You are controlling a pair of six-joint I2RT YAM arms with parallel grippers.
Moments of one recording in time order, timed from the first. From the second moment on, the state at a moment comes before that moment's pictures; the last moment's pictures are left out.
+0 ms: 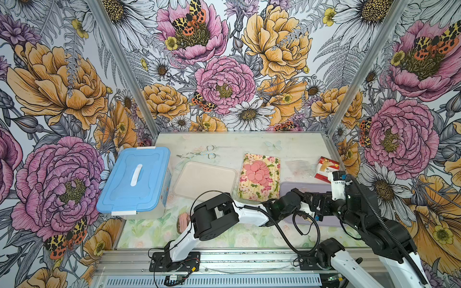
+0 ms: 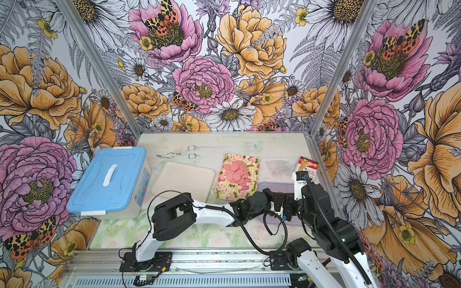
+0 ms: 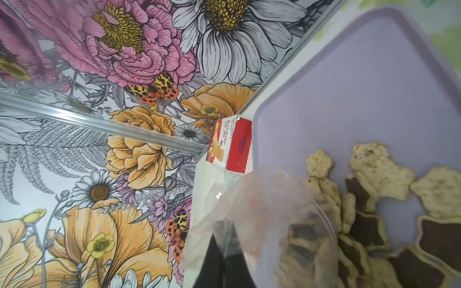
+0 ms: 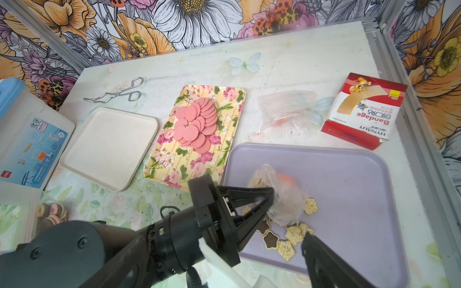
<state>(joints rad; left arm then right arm) -1.26 2.18 1.43 0.51 -0.24 1.10 0.36 0.54 1.00 -1.12 0.04 0.33</state>
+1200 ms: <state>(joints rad) -1.27 2.13 1.37 0.55 -0.24 1.14 0.36 0.50 0.99 -1.11 0.04 0.33</state>
